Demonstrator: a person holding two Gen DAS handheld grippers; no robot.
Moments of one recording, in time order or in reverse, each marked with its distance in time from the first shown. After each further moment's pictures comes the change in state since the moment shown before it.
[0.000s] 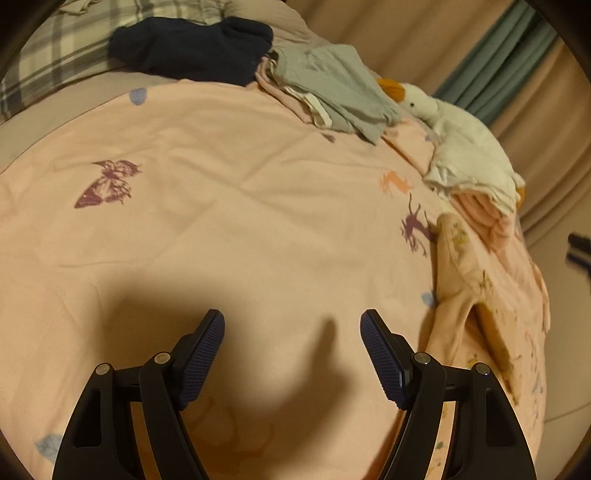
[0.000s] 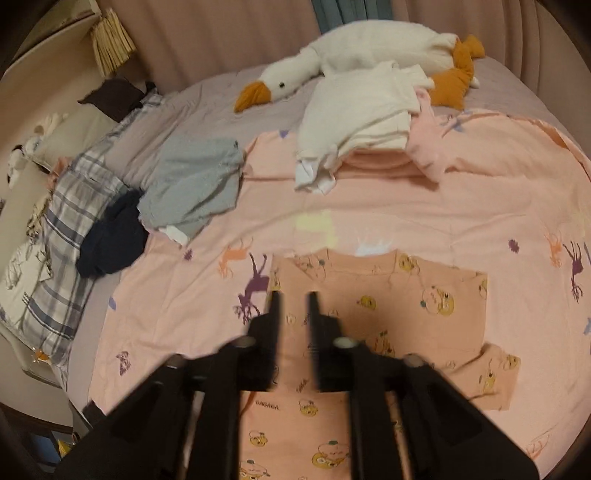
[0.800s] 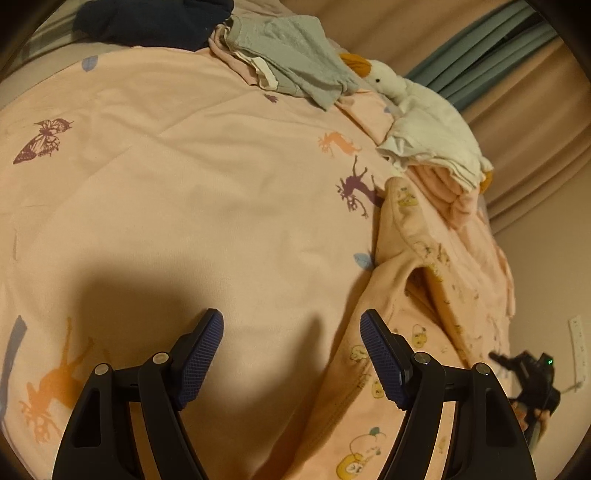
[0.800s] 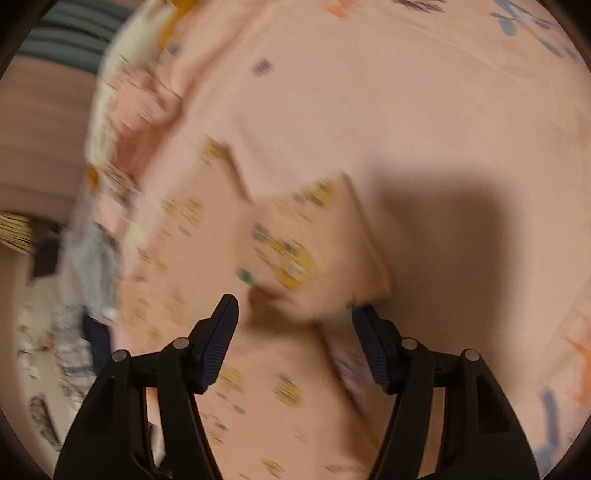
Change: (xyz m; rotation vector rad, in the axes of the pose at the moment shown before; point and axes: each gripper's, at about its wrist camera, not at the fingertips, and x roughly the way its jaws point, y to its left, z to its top) left arm 0.016 -0.044 -0.024 -0.006 0.099 -0.141; right arm 0.016 -0.250 -0.150 0.762 0.049 0.056
